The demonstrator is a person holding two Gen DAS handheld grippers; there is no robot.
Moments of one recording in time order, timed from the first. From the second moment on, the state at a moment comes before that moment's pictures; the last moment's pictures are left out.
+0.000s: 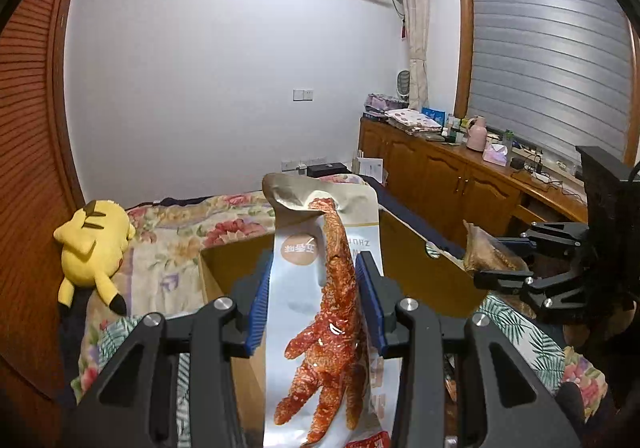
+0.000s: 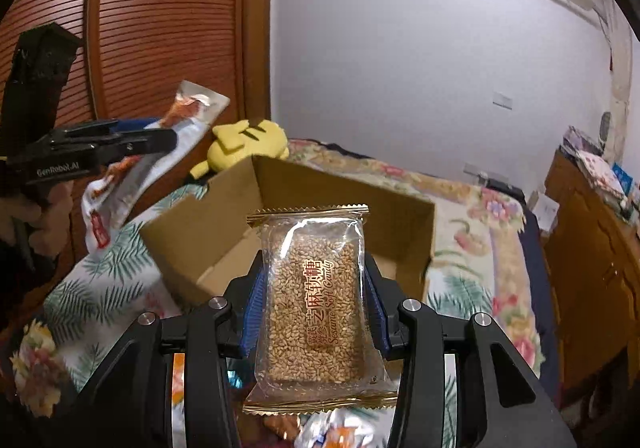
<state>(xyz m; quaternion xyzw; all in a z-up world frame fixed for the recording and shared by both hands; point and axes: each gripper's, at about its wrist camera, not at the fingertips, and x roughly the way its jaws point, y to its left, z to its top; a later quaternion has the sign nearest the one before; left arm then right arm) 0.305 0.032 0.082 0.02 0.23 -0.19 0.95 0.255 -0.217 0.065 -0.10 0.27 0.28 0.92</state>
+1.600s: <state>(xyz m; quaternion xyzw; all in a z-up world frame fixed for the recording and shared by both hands) 0.301 0.012 0.037 0.07 0.34 -0.15 0.93 0.291 -0.175 0.012 -0.07 0.34 0.25 0.91</state>
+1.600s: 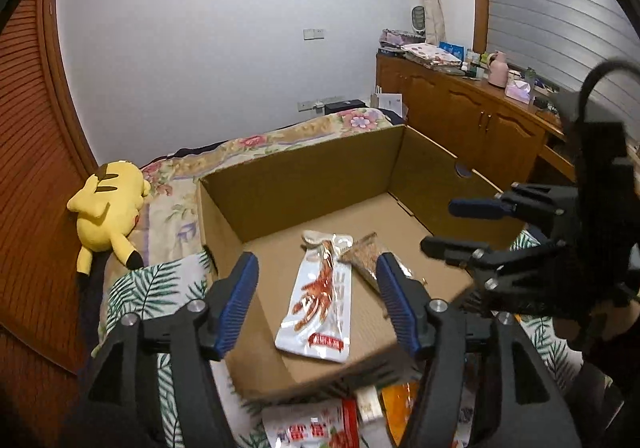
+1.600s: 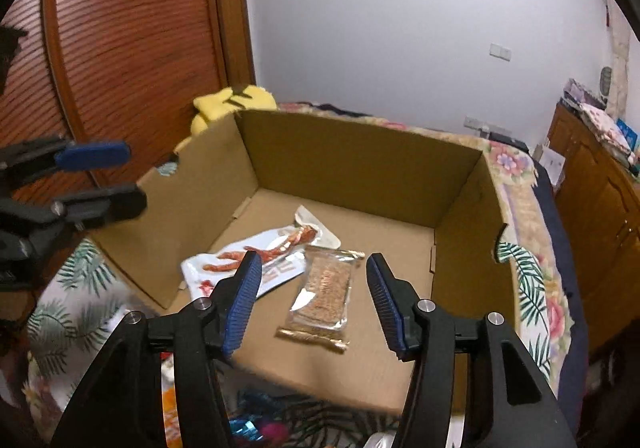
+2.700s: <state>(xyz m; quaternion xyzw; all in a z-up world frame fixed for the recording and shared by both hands) 0.200 -0.012 -0.055 0.08 0.40 -0.19 0.89 0.183 -0.206 -0.064 -0.04 0.40 0.27 0.88</state>
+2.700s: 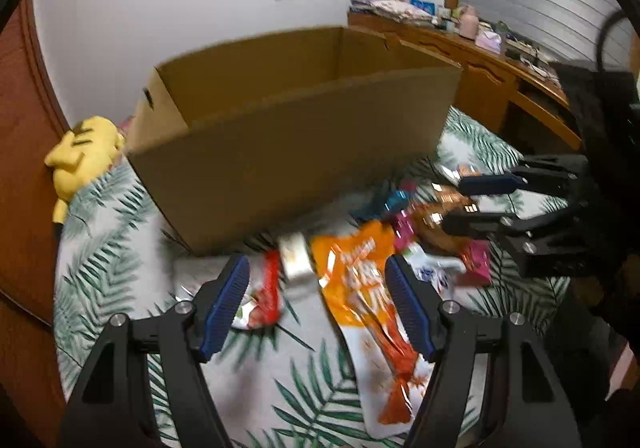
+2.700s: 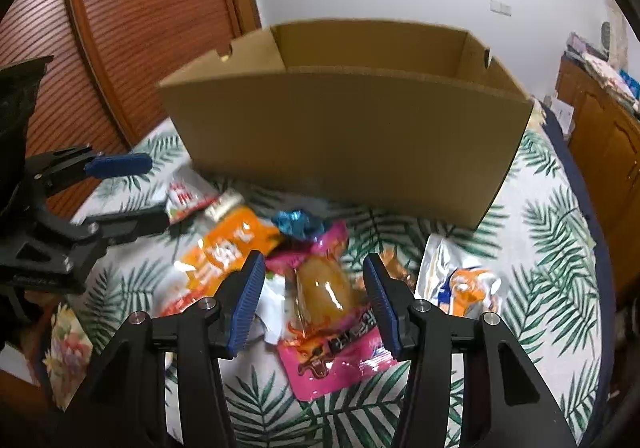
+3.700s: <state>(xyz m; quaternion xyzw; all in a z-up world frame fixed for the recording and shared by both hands) 0.211 -0.026 -0.103 -0.03 0.48 -0.18 0.86 0.203 -0.213 -0.104 -0.02 0.41 0.32 0.85</state>
